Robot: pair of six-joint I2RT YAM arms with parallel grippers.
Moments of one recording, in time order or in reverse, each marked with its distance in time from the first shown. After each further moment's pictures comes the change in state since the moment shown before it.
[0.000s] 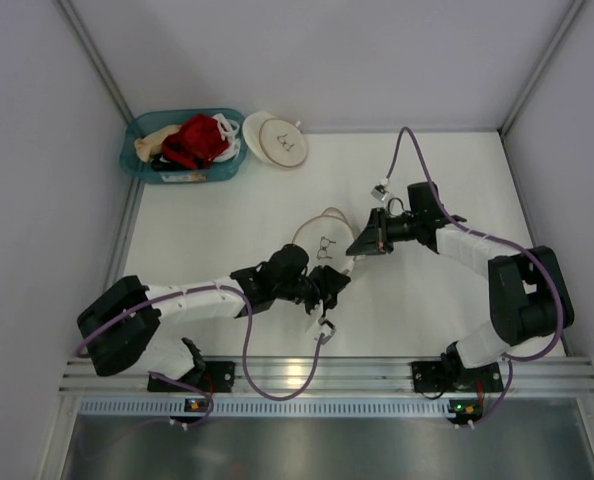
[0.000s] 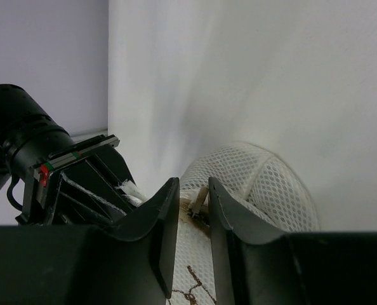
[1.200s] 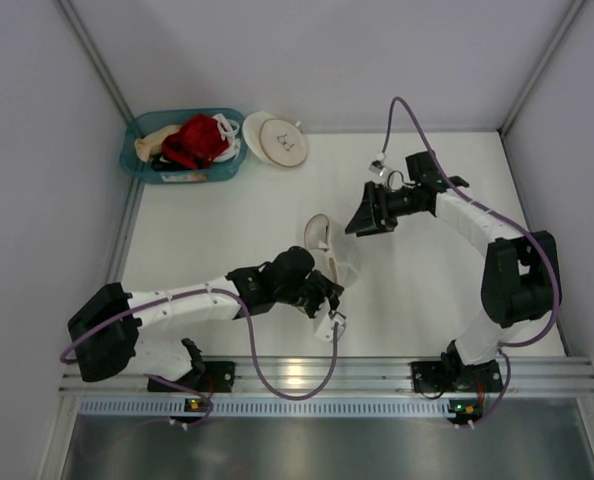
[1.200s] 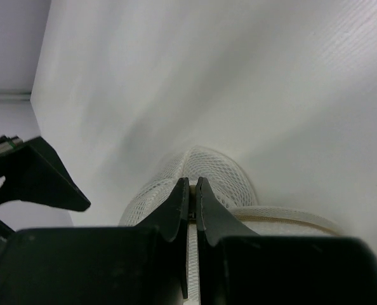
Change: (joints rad) left arm -0.072 -0.073 0.082 -0.248 -0.096 -0.323; right arm -0.018 0.140 0.371 -0.429 0.051 -0.282
